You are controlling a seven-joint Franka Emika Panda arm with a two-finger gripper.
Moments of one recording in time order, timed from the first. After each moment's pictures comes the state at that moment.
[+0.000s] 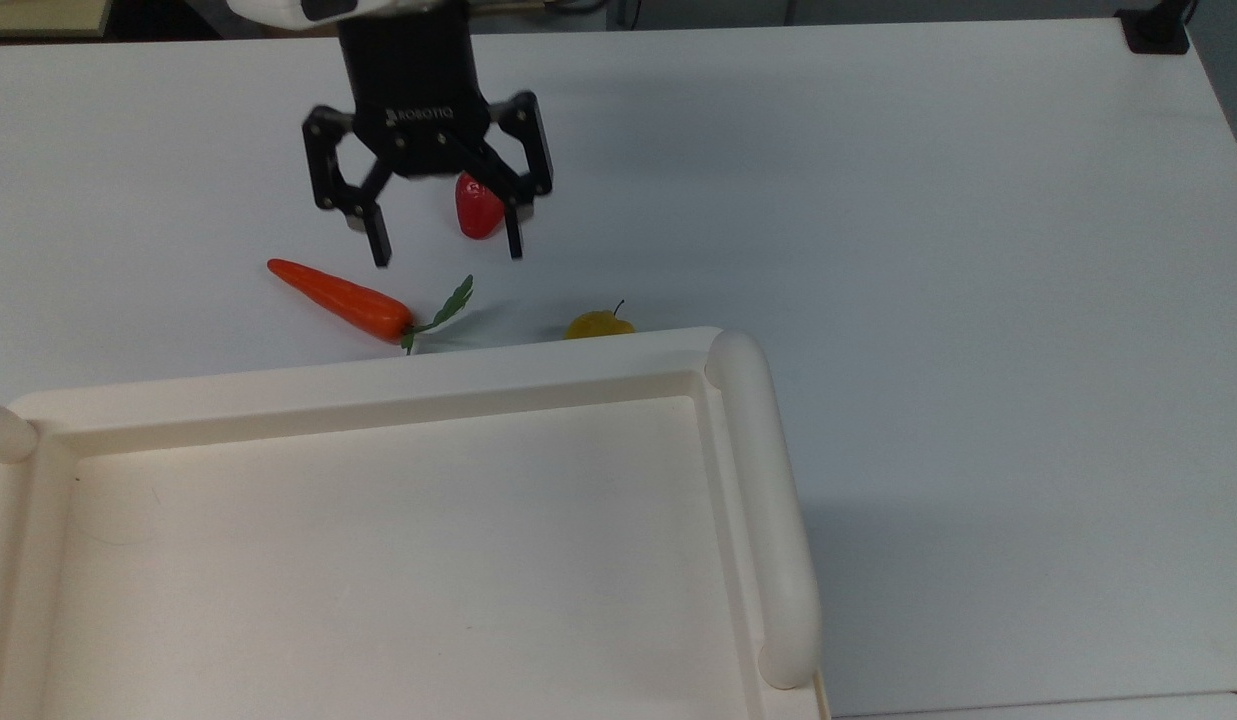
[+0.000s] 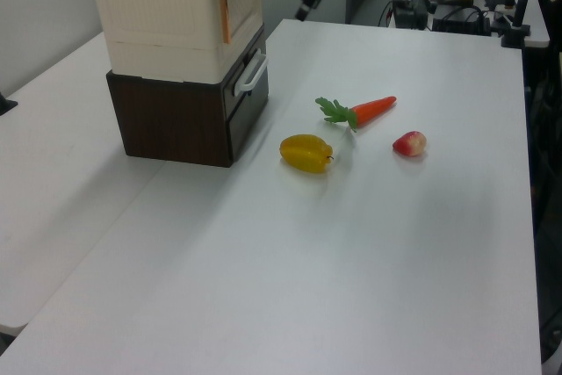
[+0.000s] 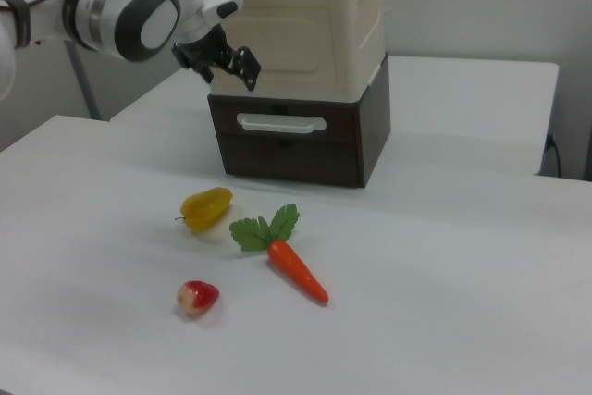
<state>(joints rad) 0.16 0.28 -0.15 -1.47 0.18 2.31 -0.14</state>
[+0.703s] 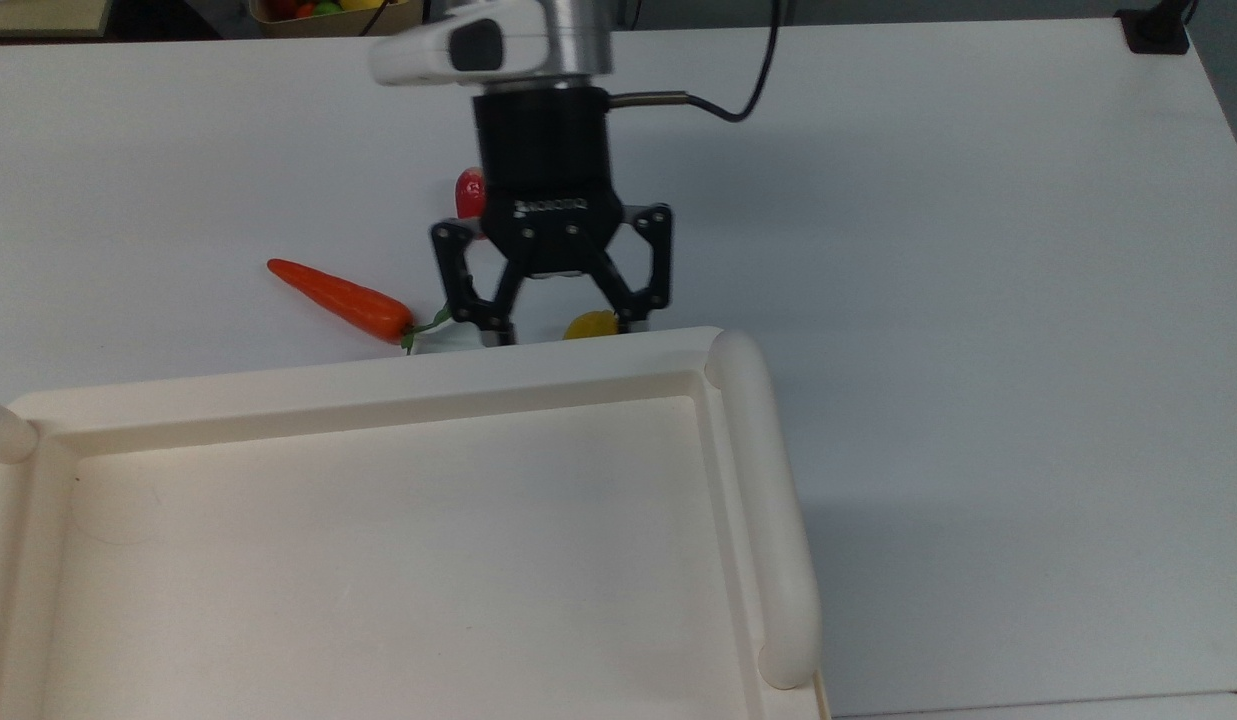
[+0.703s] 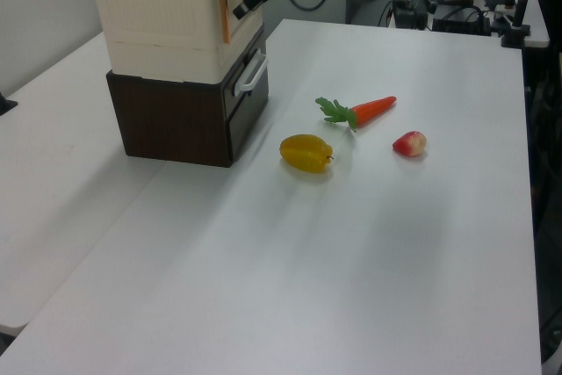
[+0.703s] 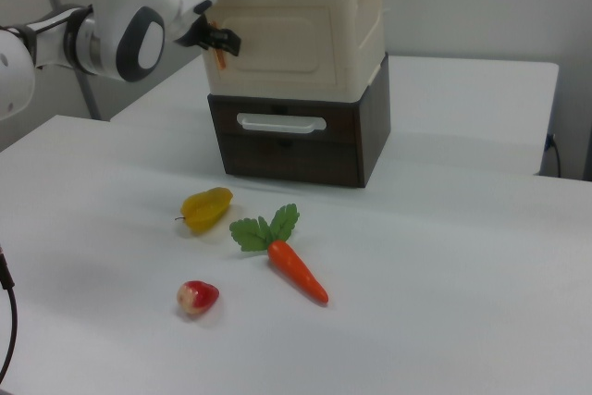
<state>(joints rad) 0.26 0.44 -0.13 -1.37 0.16 2.71 0.00</state>
